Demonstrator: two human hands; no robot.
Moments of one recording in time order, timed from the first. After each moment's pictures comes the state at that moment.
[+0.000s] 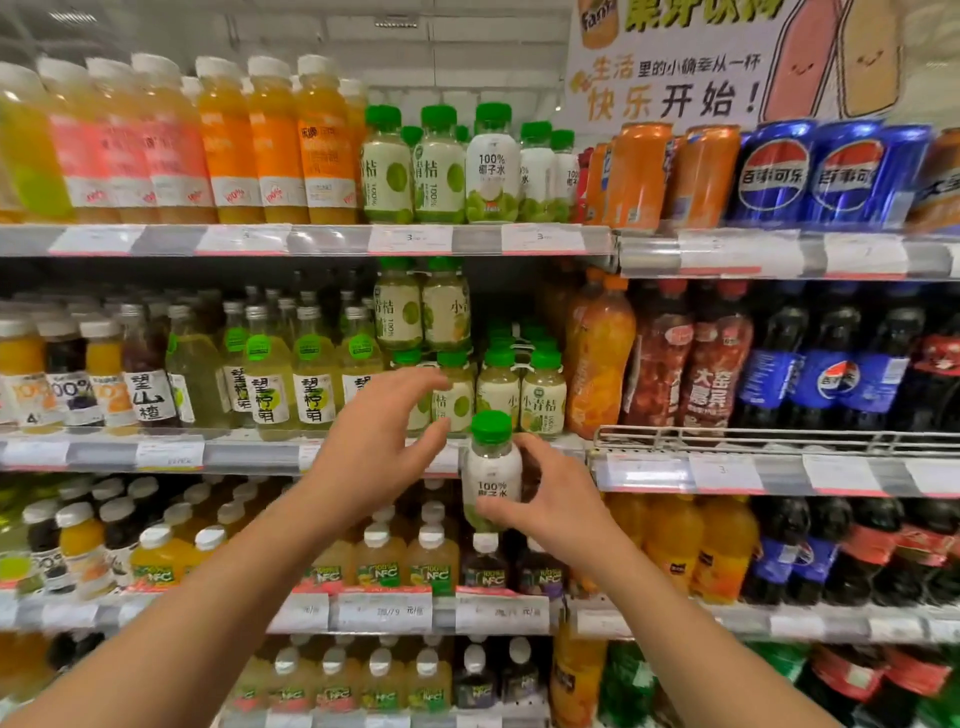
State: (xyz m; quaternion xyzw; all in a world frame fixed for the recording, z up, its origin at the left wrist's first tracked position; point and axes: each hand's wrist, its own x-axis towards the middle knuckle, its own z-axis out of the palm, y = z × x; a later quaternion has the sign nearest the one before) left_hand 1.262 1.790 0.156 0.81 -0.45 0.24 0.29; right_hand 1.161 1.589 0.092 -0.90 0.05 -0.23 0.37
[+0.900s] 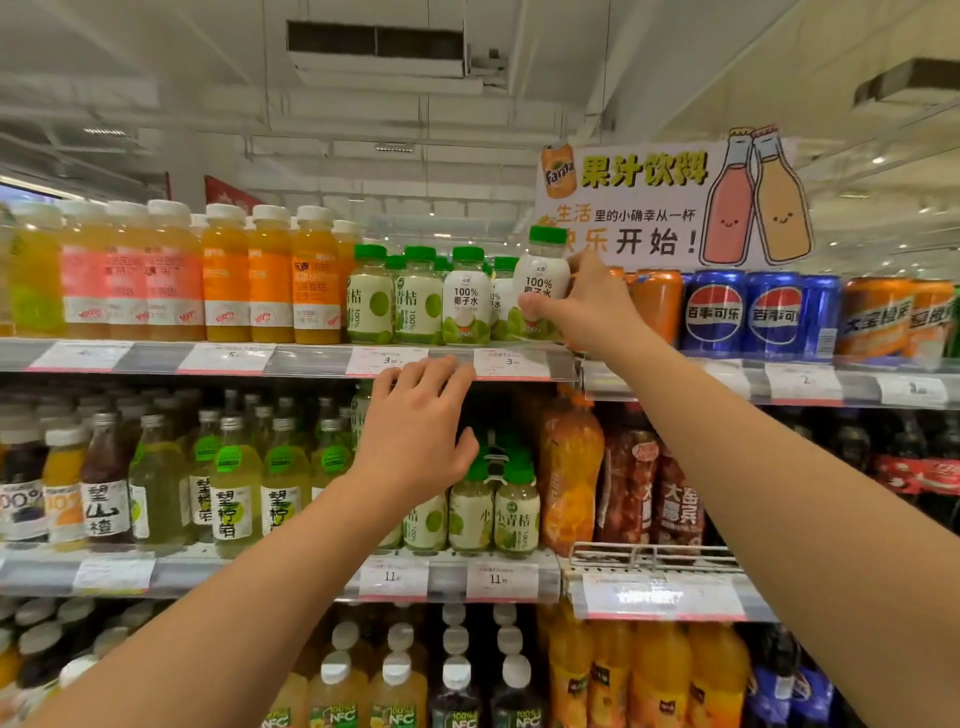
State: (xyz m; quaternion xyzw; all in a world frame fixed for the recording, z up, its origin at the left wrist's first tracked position) left_hand 1.288 1.707 0.249 0.81 -0.38 0.43 0.09; right_hand 1.206 1.506 0.369 -0.86 0.07 -0.42 0.28
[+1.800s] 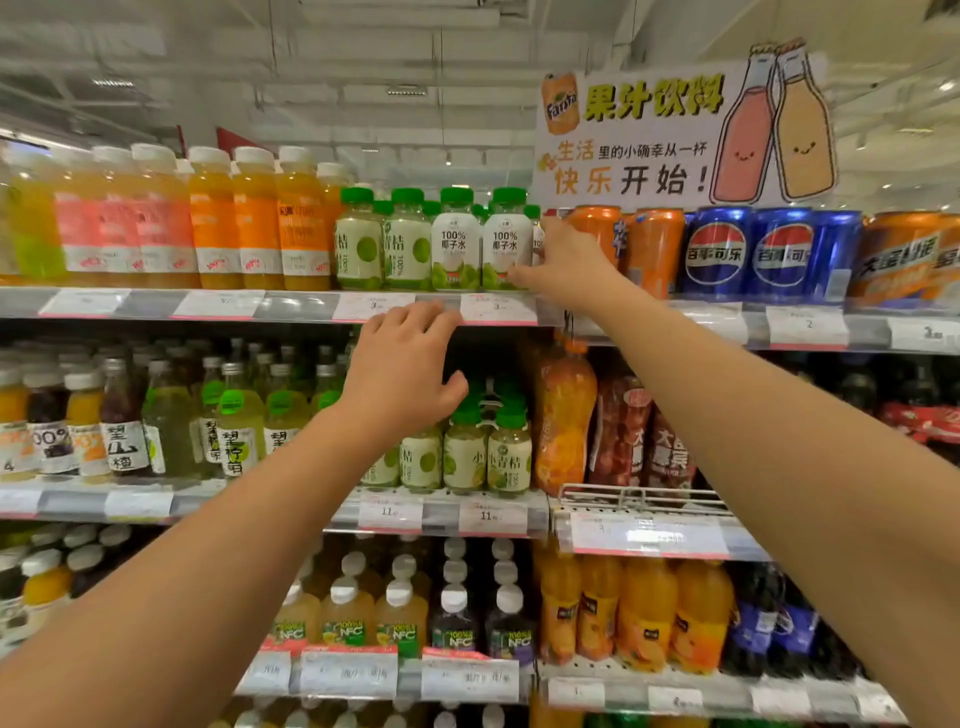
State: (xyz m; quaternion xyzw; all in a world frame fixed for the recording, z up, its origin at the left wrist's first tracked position) left_hand 1.274 1.702 0.262 0.84 -0.36 0.38 0.09; right_hand 1.230 1.491 0.359 -0.92 0.07 -0.35 0.17
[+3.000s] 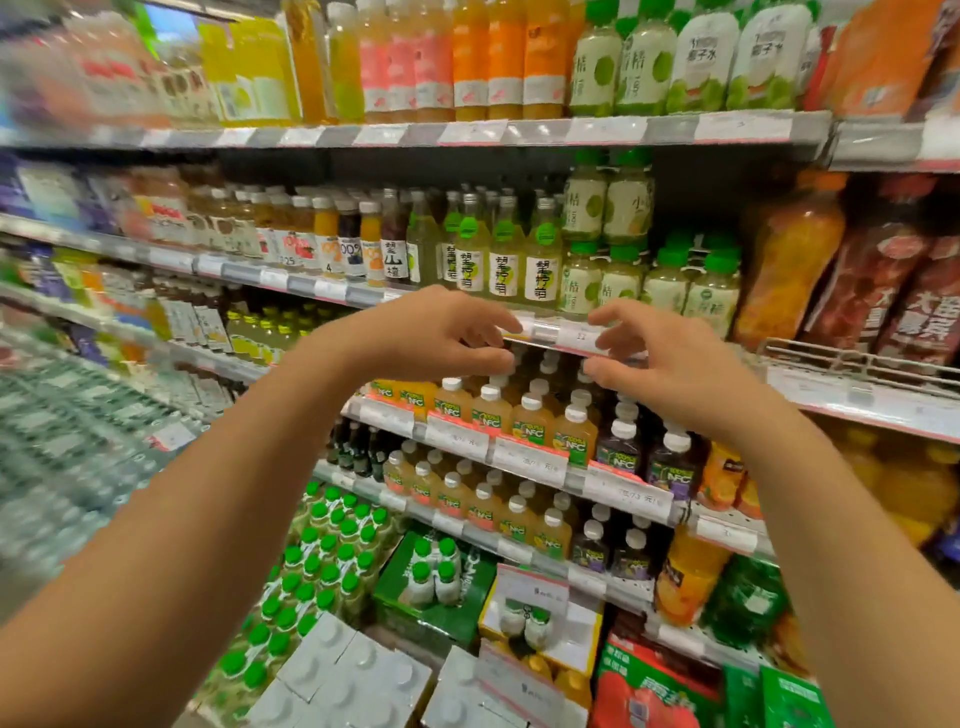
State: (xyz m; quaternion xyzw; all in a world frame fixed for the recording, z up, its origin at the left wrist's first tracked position) left_hand 1.129 1.912 0.205 0.92 -0.36 0.00 0.14; right_hand 1.078 1.648 0.168 -0.95 -0.13 -0.15 0.24
